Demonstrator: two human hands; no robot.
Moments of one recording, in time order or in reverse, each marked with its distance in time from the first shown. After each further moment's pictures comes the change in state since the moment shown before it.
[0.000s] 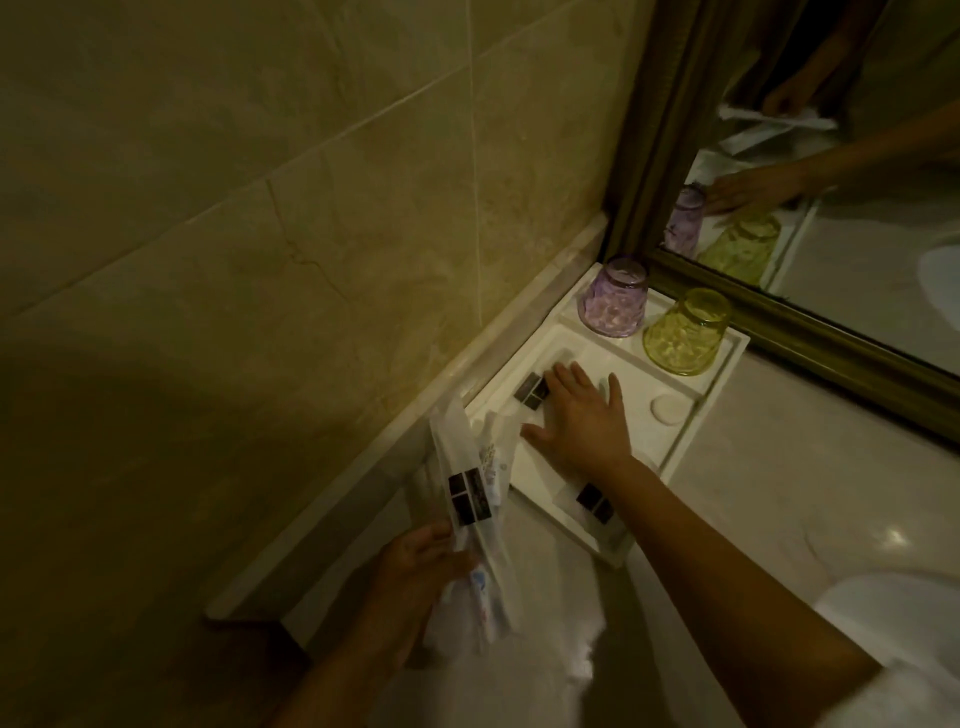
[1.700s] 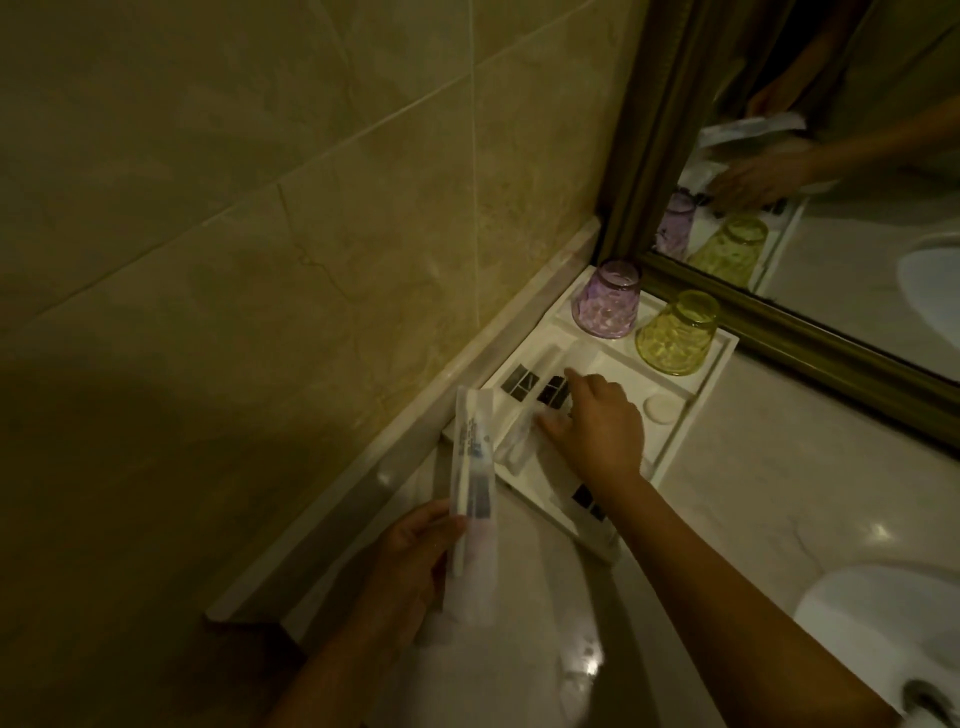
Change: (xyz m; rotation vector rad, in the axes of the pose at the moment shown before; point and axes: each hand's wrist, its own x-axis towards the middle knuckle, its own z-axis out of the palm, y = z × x) left_hand 0.013 0.007 0.004 -0.217 0.006 0.088; right_hand -0.024 -0.015 -0.025 0.124 0.200 0.189
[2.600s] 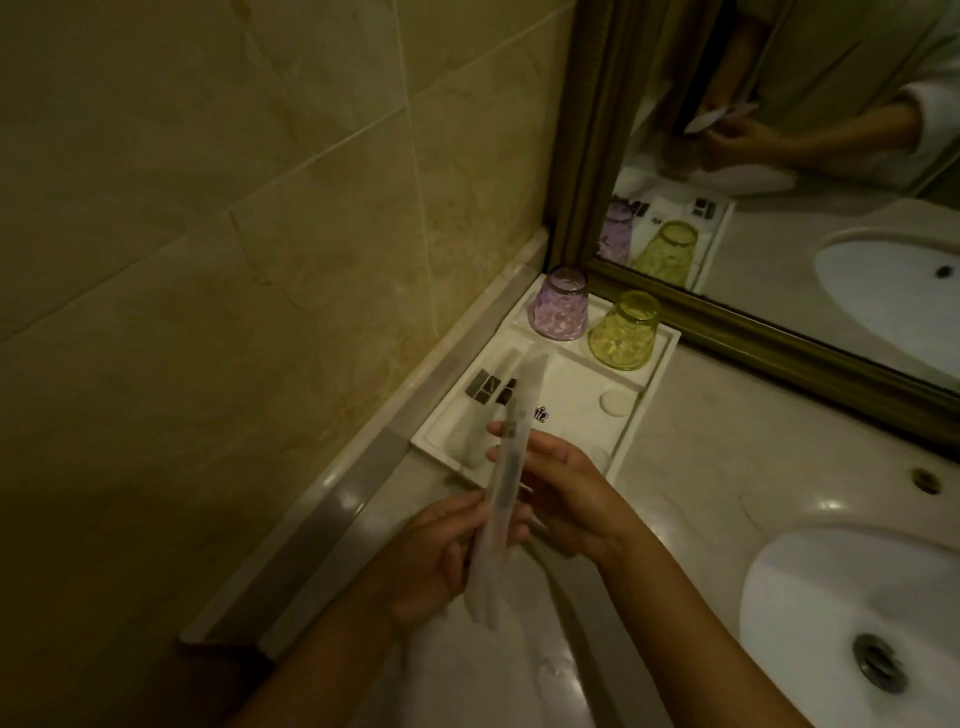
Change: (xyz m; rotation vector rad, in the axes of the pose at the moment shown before) left_hand -0.018 0.028 0.040 0.021 -0.506 -0.114; right_hand -0.067 -0.019 -0.060 1.675 -0.598 0.282
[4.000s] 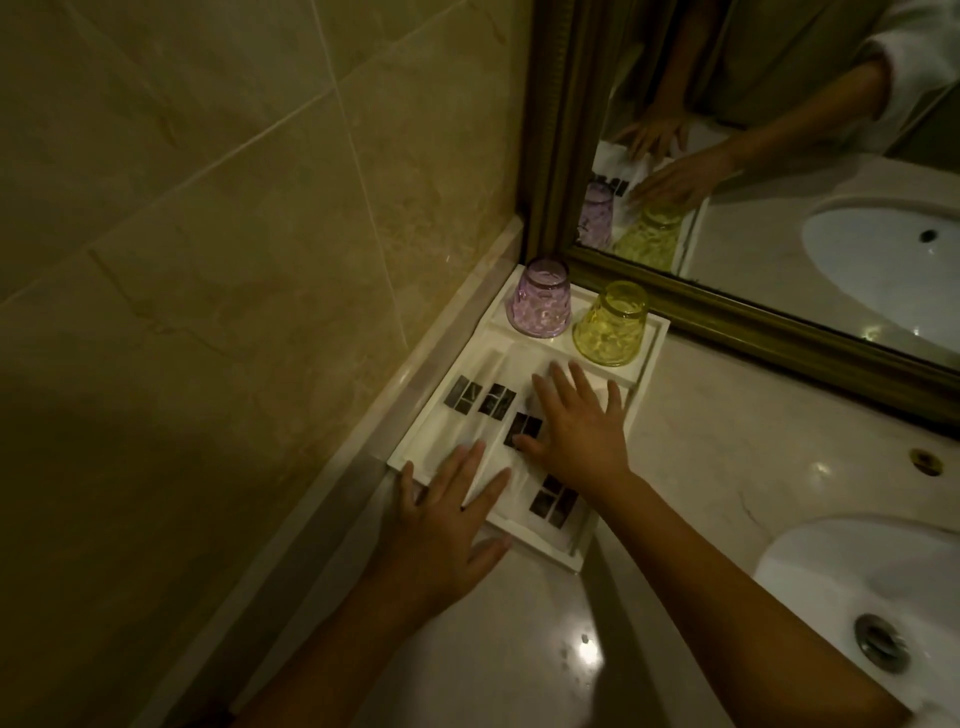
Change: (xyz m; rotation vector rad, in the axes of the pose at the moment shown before) left_hand 0.064 -0.011 -0.029 2.078 0.212 0.496; right_hand 0.070 -0.003 -0.076 -1.859 0.498 -0.081
